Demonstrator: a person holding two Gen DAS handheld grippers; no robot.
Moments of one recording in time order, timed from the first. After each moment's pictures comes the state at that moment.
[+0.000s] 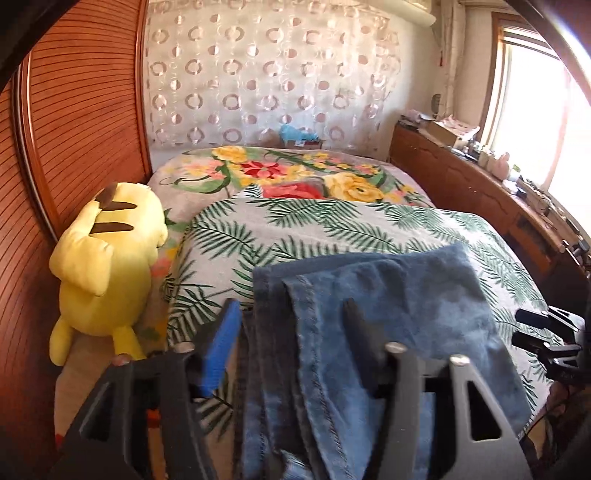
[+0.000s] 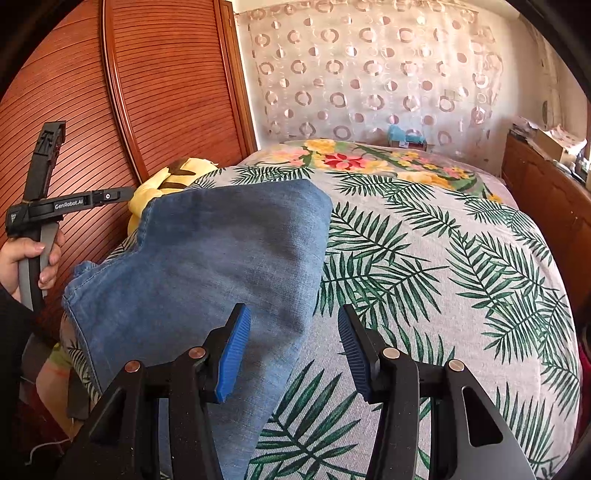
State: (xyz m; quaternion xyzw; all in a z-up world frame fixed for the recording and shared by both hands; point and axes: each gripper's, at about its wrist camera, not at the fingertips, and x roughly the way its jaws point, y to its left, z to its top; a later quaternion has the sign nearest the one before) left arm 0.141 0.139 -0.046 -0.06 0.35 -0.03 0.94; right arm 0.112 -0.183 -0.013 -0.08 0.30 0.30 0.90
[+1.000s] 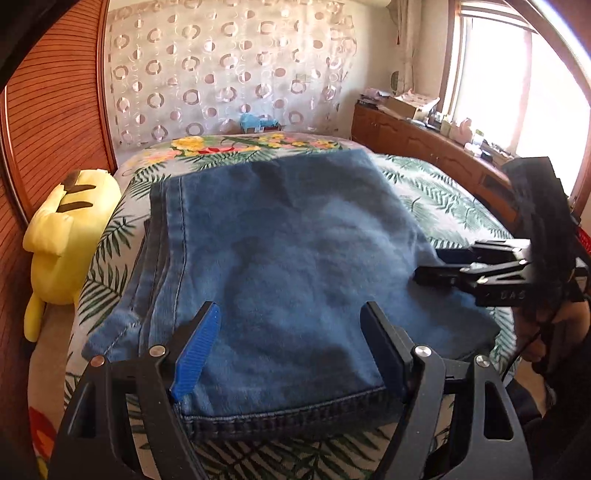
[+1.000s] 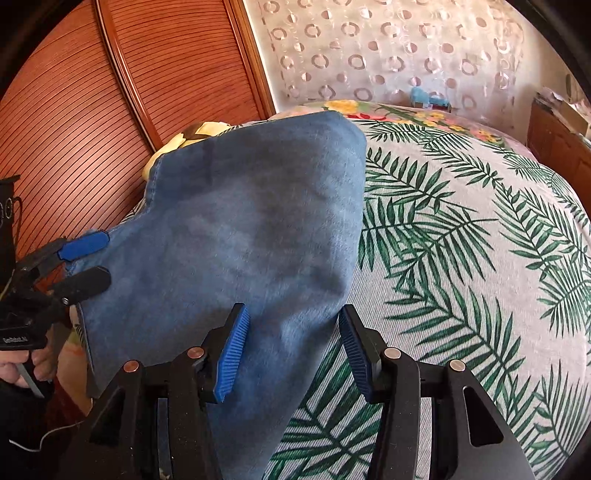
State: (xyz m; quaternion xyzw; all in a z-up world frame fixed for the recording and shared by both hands) left arm 0.074 0.048 -0.088 -0.02 0.36 -0.07 0.93; right arm 0.142 -0.158 -0.045 -0.07 0.37 0.33 0.86
